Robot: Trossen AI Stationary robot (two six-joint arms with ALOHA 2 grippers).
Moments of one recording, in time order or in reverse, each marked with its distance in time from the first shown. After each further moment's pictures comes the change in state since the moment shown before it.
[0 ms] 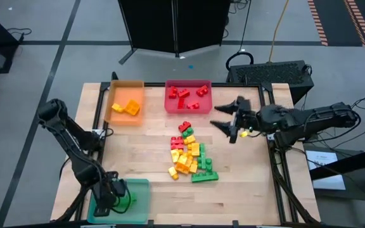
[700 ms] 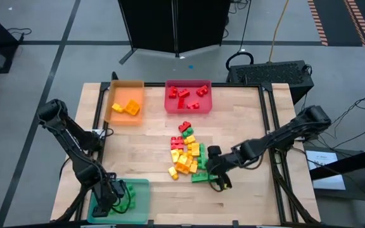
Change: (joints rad) left arm 0.001 0.003 0.001 -0.006 0.078 -0.030; right arm 0.235 0.532 0.000 -0.251 -0.375 -0.180
